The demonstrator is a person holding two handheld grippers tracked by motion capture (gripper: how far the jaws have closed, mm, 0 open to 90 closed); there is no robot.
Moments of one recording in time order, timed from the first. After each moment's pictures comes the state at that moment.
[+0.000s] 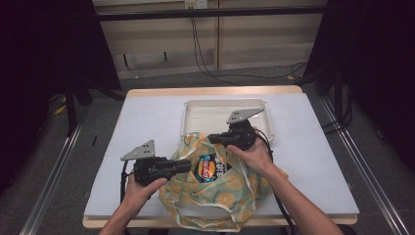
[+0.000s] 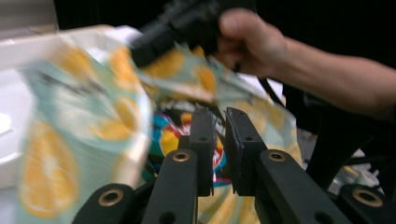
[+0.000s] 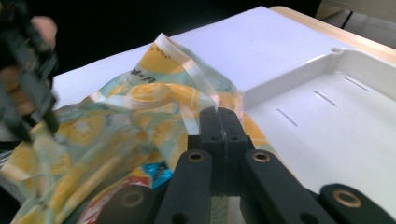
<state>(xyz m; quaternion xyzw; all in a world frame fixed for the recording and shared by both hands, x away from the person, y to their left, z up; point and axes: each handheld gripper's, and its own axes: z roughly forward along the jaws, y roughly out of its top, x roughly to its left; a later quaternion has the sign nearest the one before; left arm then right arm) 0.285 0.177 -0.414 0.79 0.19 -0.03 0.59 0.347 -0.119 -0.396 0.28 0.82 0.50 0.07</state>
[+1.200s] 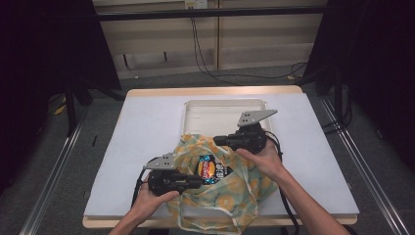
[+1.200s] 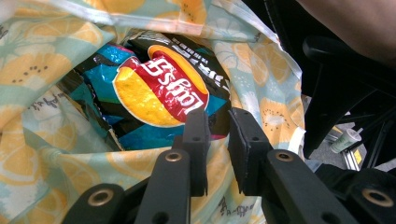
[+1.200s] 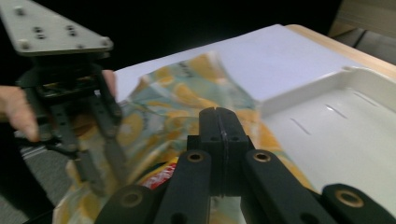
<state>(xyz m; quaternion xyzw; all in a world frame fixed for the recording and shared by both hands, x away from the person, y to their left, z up) 0.277 0.153 -0.445 0.83 0.17 -0.06 0.53 0.318 -0.133 -0.375 0.24 0.81 0.53 0.06</state>
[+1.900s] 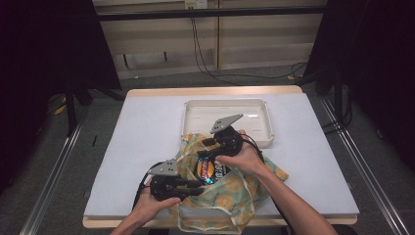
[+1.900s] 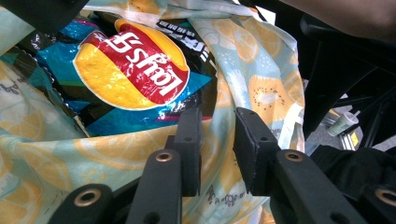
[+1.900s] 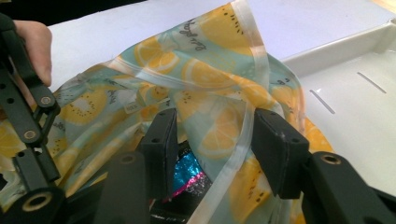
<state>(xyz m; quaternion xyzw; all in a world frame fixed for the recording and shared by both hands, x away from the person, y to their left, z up) 0.268 0.150 -0.455 0.85 0.15 -0.07 0.50 0.348 -0.084 -0.418 0.23 0.86 0.44 0.06</state>
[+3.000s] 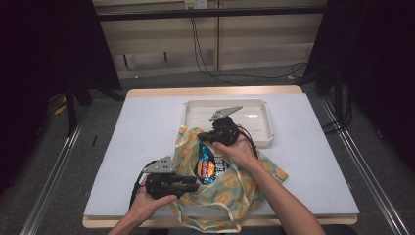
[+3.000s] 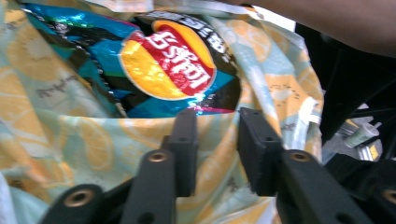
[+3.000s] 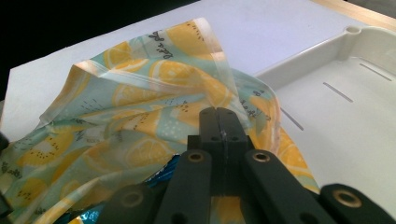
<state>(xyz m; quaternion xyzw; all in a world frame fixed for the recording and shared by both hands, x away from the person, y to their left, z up) 0.273 0.161 -0.452 0.84 0.19 -0.04 0.51 0.379 -0.082 -0.424 0.29 0.83 0.47 0.07</state>
